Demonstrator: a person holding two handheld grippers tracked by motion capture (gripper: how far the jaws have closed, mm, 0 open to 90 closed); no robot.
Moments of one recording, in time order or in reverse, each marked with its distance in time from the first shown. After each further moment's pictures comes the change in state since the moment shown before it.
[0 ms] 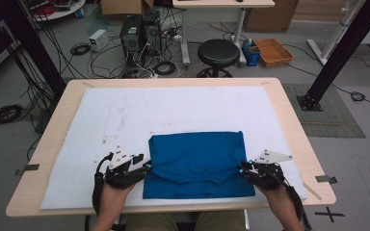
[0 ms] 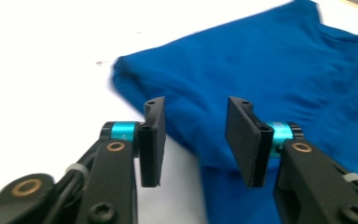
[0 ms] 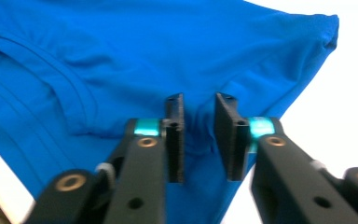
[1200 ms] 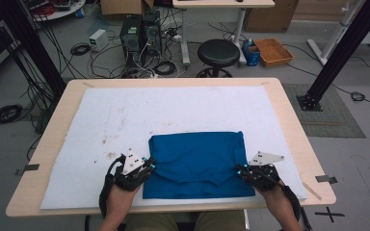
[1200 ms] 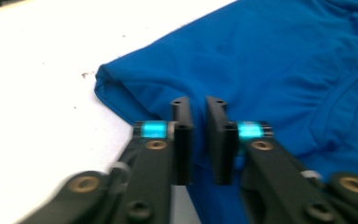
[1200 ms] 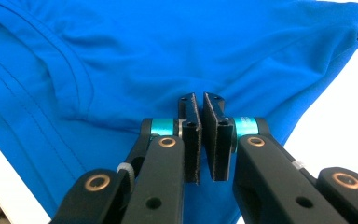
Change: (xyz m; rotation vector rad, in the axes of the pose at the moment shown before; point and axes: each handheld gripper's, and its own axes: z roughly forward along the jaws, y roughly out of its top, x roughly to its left) left arm -0.011 -0.003 0.014 0.011 0.053 0.128; right arm 0.006 -0.001 0.011 0.060 0.002 -0.064
